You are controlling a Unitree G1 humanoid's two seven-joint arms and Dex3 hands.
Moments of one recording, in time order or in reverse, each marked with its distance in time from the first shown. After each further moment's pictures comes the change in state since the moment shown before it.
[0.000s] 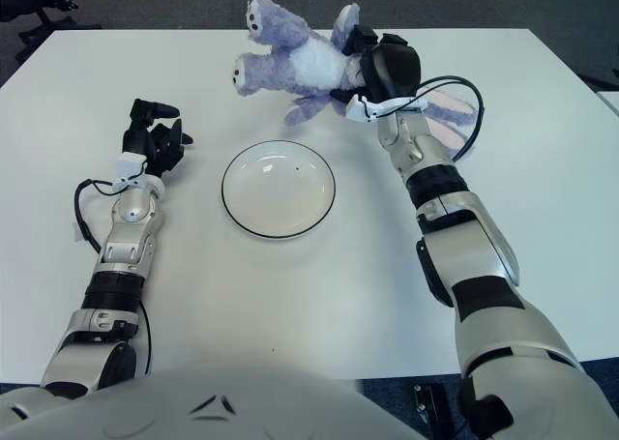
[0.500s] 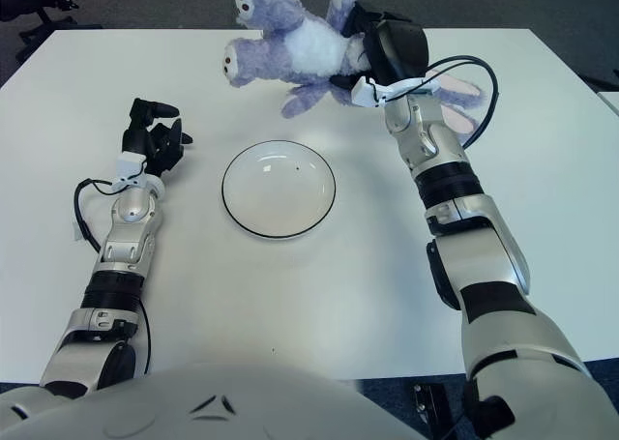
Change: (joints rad) left arm -0.001 0.007 0.000 0.003 0.000 -0.001 0.000; right arm 0.083 -0.006 -0.075 -0.204 0.068 -0.016 0.129
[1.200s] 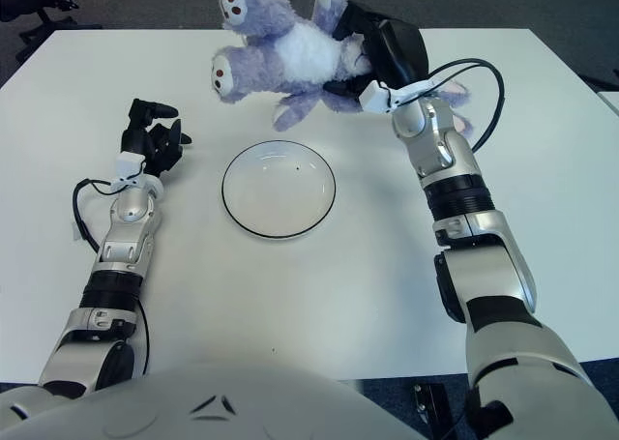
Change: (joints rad) left arm -0.003 0.004 0.002 0.010 -0.003 0.000 -0.001; right arm 0.075 -0.009 -0.086 -0.223 0.244 -0.015 0.333
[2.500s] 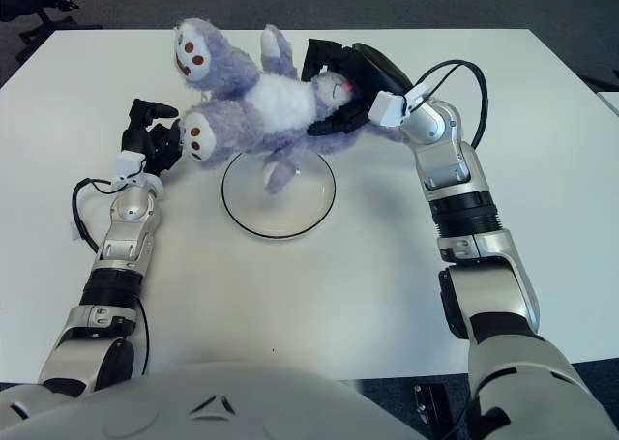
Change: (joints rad) left arm -0.010 0.002 0.002 0.019 -0.002 -0.002 -0.003; right arm 0.074 -0.003 0.002 -0.036 0.146 -0.110 0.358
